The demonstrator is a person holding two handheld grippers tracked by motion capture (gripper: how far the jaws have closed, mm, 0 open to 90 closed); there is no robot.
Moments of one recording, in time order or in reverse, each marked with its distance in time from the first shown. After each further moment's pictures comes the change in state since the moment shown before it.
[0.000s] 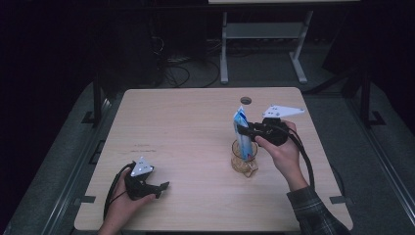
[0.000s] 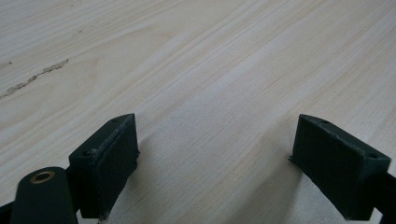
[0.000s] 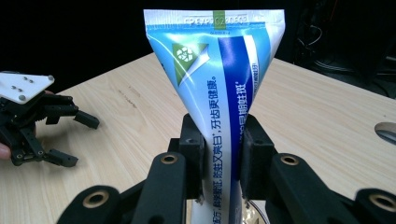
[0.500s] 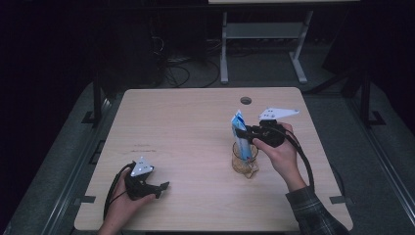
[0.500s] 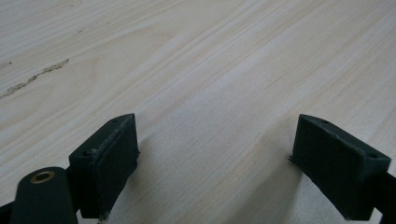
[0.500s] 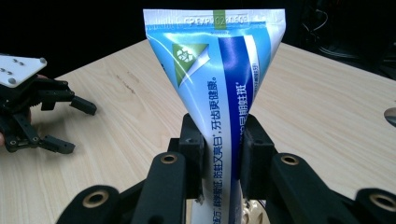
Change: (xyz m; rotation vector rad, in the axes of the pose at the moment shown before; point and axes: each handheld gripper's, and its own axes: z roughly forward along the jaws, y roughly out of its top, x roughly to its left) left arm 0.000 0.000 0.000 0.000 -0.001 0.001; right arm -0.001 -0.007 0.009 0.056 0.004 0.002
